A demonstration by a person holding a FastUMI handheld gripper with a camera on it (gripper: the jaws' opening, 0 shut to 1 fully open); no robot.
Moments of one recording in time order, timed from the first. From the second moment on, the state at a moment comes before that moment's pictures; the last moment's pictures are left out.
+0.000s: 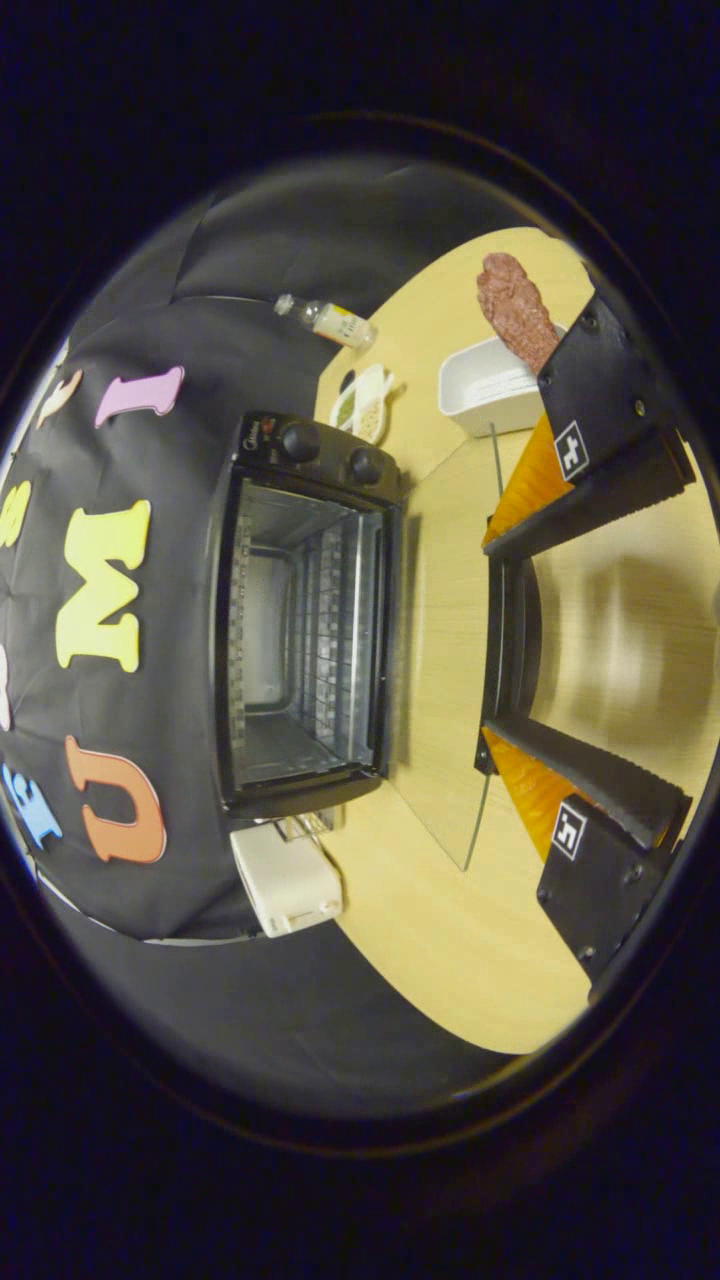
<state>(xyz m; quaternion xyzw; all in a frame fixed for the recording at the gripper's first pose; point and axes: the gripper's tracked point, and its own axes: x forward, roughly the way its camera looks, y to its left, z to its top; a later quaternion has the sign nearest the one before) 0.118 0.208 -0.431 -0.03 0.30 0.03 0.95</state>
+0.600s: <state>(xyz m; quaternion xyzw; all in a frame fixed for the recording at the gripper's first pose) 0.099 0.201 -0.465 -0.06 0.35 0.07 0.93</state>
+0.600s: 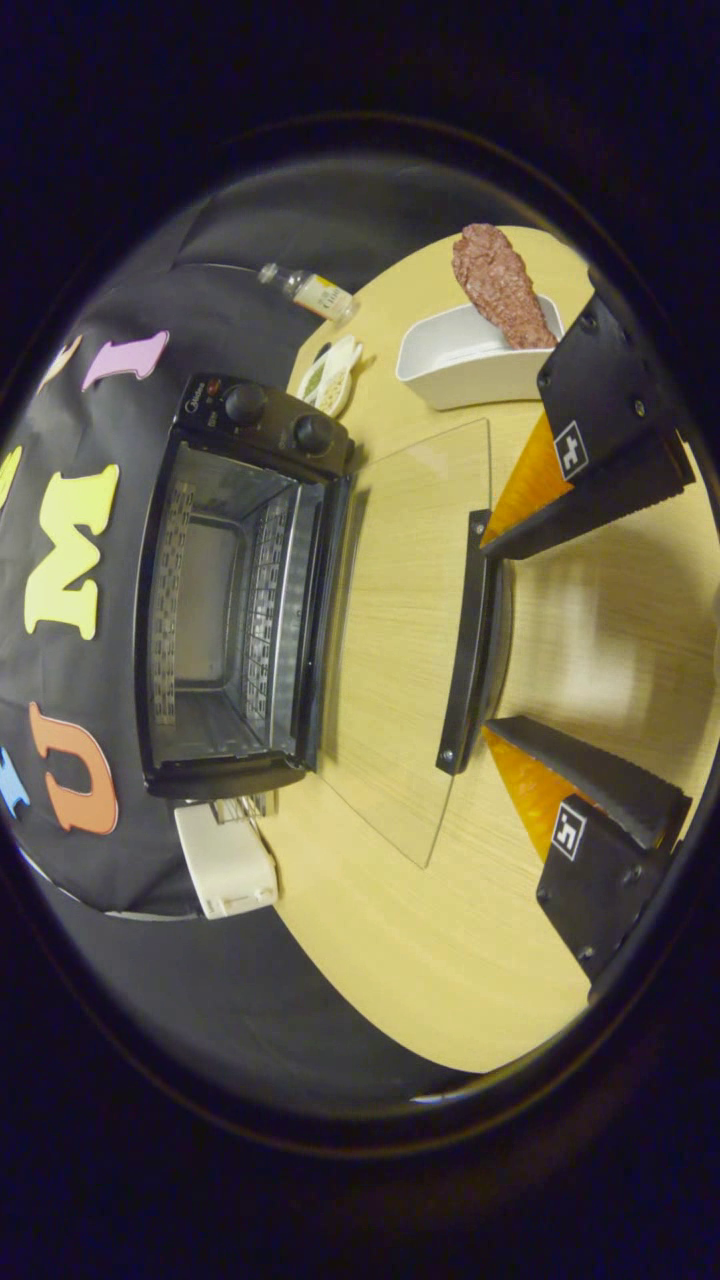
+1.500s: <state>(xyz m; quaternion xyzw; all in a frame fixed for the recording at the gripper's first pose) 0.089 -0.081 -0.335 -0.03 0.30 0.01 0.95</state>
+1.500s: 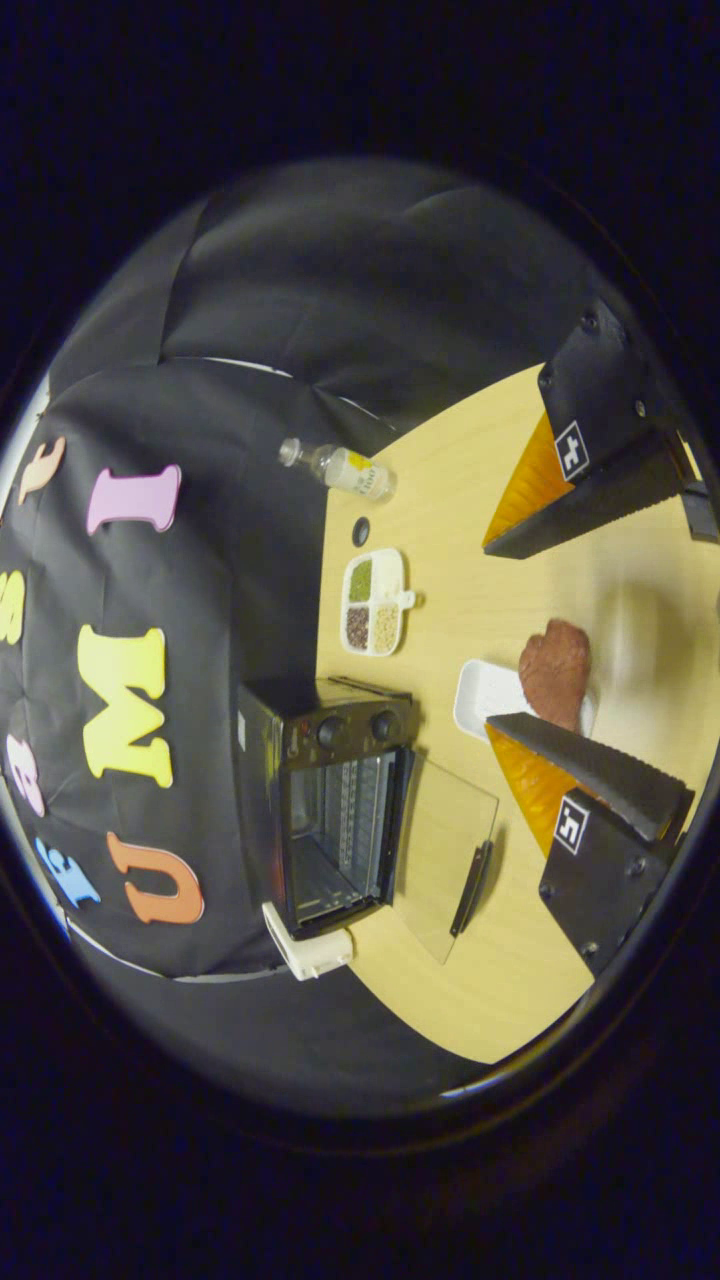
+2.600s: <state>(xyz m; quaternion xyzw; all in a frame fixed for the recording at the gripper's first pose) 0.092 -0.032 -0.420 0.25 0.54 0.27 0.76</state>
